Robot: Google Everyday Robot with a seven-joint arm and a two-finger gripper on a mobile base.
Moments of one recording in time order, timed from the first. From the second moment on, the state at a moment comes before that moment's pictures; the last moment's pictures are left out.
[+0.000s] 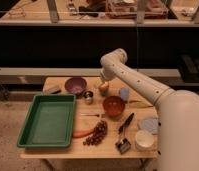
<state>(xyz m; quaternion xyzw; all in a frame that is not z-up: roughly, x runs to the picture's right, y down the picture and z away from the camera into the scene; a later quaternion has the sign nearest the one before) 0.048 -0.052 0.913 -0.02 -0.19 -0.85 0.49</state>
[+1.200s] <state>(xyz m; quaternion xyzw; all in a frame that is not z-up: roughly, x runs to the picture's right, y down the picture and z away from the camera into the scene) 0.041 -0.044 0.935 0.00 -0.20 -0.87 0.46</state>
